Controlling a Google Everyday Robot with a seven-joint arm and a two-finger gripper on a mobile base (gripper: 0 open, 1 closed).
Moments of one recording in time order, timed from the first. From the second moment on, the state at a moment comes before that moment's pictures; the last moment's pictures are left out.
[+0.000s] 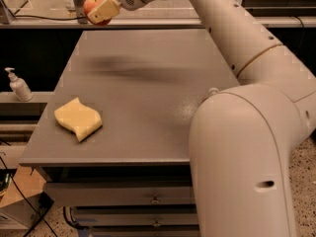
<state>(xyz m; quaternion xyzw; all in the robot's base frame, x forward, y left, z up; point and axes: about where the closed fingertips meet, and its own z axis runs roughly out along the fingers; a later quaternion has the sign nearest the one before) 0.786 0.145 0.997 -0.54 0.64 0.22 0.50</state>
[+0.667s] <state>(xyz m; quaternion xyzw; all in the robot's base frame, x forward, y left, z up) 0.702 0.115 0.983 -0.55 0.65 0.25 0.46</state>
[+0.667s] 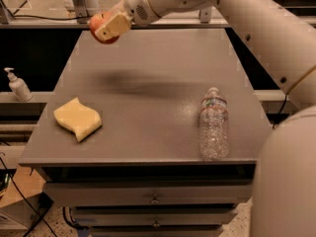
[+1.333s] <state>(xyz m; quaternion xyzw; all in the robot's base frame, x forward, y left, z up) 0.638 0.128 0.921 -0.53 0.65 0.34 0.42</state>
